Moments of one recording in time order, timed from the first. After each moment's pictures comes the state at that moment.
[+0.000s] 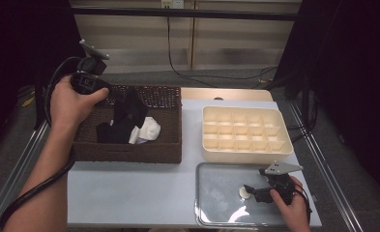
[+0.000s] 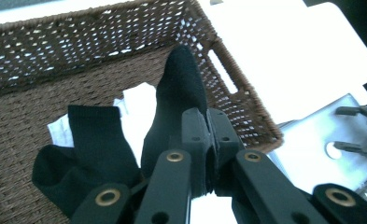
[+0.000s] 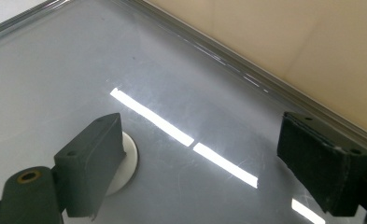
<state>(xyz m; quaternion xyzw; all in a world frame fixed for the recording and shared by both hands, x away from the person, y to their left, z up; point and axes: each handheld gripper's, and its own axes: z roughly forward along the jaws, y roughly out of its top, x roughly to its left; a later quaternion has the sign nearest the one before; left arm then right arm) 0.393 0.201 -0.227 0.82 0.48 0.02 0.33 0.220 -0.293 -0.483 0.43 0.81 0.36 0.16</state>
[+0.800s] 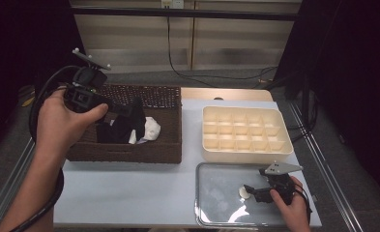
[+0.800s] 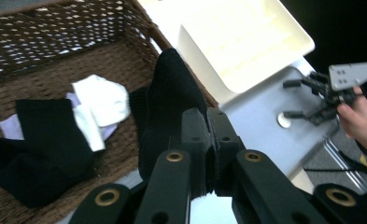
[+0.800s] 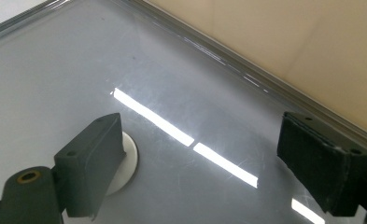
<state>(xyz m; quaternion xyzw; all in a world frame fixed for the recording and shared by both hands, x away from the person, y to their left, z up) 0.324 0.185 -0.208 0.84 0.41 0.01 0.35 0.220 -0.294 -0.483 0.42 0.82 0.36 0.16</state>
